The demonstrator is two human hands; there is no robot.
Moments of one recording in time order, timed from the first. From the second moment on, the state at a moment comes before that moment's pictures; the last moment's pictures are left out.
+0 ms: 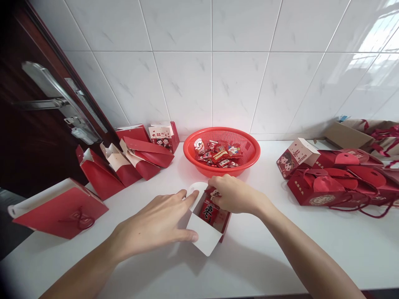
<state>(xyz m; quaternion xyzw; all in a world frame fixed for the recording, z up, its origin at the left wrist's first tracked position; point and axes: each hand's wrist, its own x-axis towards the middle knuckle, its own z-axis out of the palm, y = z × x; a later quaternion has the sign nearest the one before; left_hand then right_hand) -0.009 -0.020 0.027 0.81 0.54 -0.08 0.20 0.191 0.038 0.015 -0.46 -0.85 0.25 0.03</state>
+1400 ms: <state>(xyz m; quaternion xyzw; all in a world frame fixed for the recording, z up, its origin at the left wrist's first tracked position) -0.003 -0.038 0.011 0.83 0.52 -0.06 0.17 0.217 0.028 0.023 -0.47 -0.87 0.12 0.08</state>
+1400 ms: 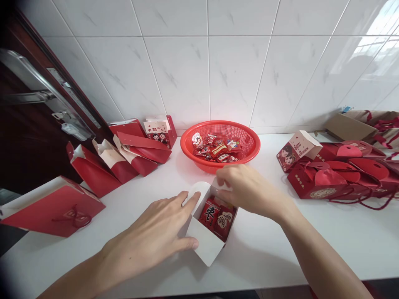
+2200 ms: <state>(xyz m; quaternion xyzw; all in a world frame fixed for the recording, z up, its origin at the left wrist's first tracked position) -0.035 0.004 0.024 0.81 0.56 0.02 0.17 0.203 0.037 -0.063 -0.40 -0.63 0.52 0.42</state>
